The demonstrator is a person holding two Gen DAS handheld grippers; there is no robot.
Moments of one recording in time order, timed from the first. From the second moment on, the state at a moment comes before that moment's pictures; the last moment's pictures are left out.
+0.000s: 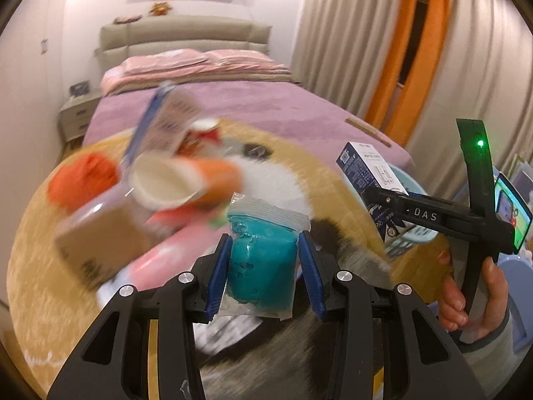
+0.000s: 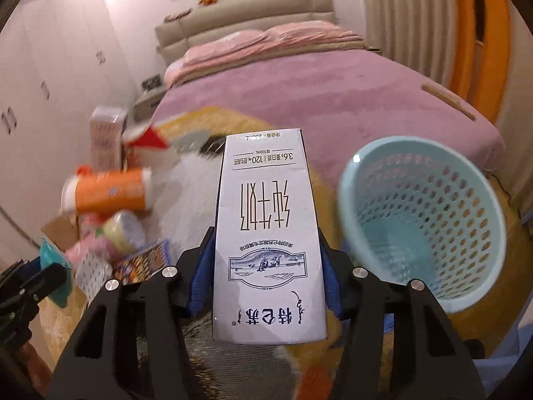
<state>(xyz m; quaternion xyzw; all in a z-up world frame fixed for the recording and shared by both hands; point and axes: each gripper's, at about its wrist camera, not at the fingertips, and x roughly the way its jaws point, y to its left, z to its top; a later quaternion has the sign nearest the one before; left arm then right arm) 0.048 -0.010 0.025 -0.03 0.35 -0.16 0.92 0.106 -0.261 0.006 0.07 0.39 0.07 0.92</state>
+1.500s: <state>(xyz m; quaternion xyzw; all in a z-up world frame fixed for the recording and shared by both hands) 0.150 -0.188 -0.013 -0.08 0.43 -0.29 0.85 0.118 -0.427 -0.029 0.19 0.43 -0.06 0.88</state>
